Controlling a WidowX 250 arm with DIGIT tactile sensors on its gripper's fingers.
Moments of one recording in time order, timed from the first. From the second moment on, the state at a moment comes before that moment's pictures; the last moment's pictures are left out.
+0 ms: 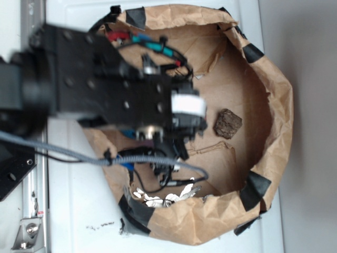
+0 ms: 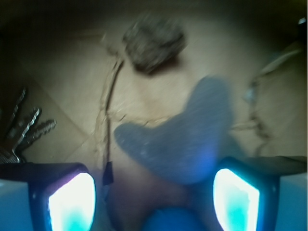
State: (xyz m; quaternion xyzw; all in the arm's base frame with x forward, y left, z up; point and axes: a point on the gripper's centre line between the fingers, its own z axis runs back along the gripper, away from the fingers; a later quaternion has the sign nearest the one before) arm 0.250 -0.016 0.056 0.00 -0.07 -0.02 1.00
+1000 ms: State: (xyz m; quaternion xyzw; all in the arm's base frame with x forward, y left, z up) arm 0.259 -0.045 0.082 -0.12 0.00 -0.05 0.99
